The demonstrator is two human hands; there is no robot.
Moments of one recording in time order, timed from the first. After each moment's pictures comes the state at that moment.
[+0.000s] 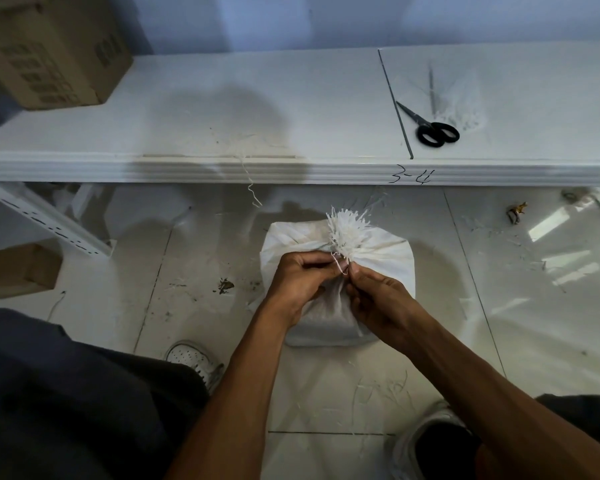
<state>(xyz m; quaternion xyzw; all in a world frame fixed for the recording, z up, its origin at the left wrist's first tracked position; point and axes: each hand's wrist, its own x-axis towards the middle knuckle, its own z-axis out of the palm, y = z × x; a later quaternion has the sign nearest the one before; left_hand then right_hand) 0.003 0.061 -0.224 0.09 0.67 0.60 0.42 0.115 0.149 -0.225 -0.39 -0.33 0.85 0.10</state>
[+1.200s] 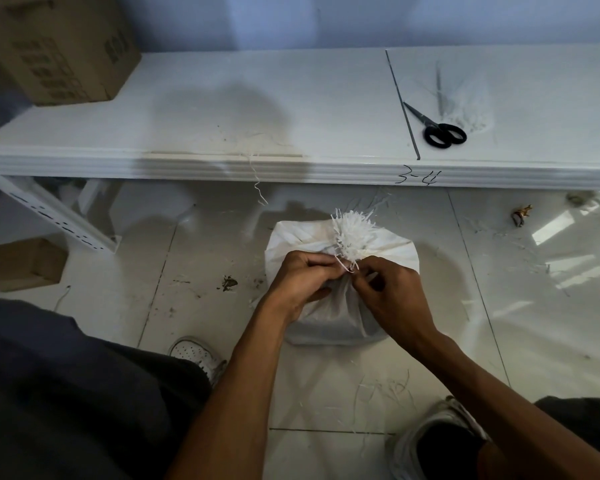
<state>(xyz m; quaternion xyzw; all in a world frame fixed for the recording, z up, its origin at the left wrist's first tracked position) -0.003 0.057 -0.217 0.08 0.68 0.57 0.46 0.122 0.154 -0.221 -0.27 -0.88 0.33 0.21</state>
